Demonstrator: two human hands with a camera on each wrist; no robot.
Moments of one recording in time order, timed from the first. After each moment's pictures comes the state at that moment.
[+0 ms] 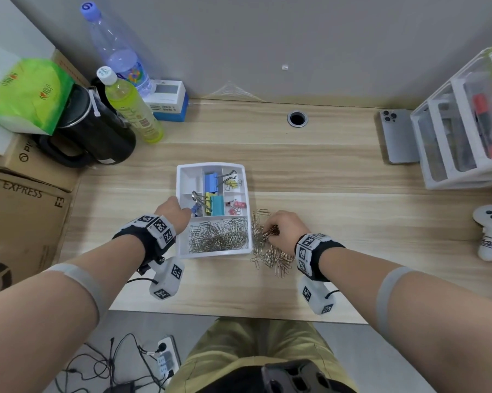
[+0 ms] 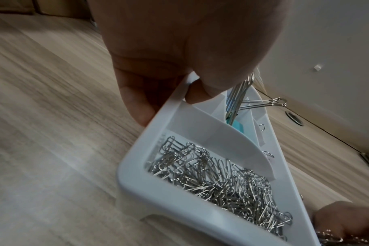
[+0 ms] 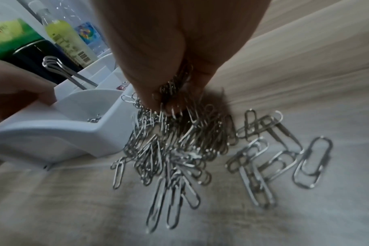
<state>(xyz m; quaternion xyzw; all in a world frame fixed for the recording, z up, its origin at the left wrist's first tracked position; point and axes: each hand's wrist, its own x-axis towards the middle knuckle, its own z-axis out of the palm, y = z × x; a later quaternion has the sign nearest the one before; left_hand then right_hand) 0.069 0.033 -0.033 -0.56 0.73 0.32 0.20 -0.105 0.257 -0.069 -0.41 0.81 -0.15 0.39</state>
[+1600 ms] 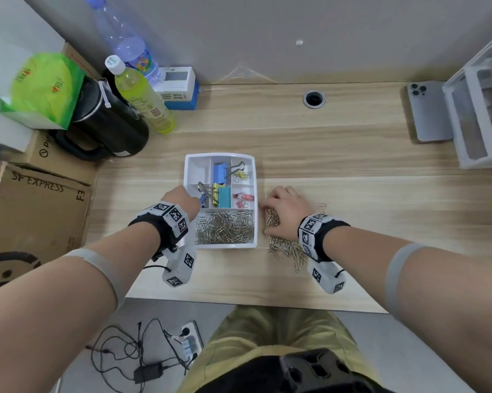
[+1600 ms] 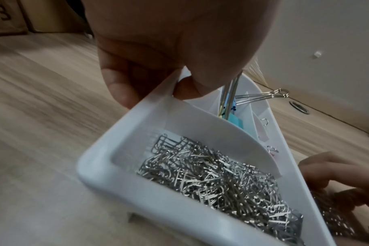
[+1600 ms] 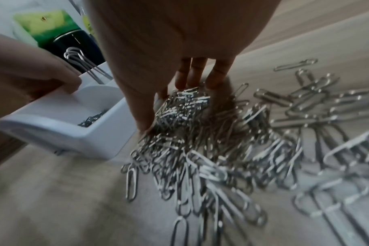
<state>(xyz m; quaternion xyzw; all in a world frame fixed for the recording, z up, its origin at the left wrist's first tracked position) 0.066 0.028 -0.018 -0.57 0.75 0.23 0.23 -0.097 0.231 -0.083 -0.53 0.79 -0.07 0.31</state>
